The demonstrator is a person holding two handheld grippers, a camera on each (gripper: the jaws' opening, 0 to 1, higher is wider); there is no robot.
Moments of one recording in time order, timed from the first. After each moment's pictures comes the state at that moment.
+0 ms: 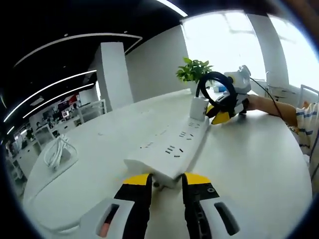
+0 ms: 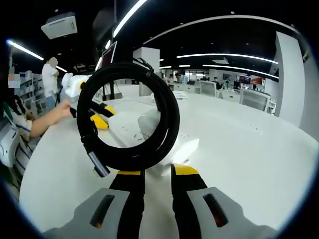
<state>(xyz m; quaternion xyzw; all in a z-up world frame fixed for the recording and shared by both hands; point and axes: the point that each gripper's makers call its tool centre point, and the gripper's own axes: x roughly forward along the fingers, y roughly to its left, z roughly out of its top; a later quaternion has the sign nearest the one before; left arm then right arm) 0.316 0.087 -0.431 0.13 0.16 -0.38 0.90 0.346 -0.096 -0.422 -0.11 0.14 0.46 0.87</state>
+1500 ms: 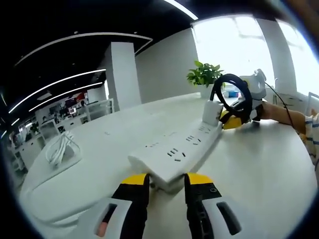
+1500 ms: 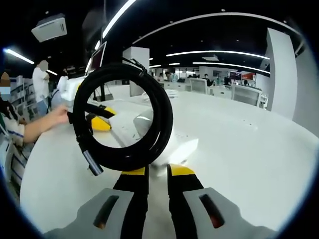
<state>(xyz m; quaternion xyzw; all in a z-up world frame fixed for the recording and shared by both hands) 0.345 0.086 -0.433 0.10 0.16 -0.35 0.92 0.354 -0.095 -0.422 -0.10 0.15 0.42 0.89</state>
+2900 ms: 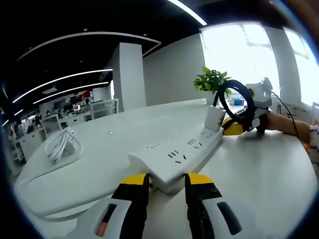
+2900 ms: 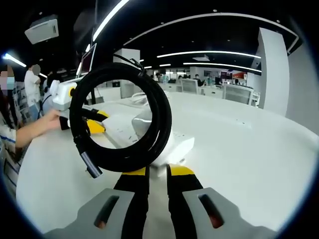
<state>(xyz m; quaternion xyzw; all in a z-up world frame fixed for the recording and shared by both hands) 0.355 0.086 -0.431 0.07 0.15 -0.34 0.93 0.371 -0.097 -0.420 -0.09 0.15 0.39 0.91</state>
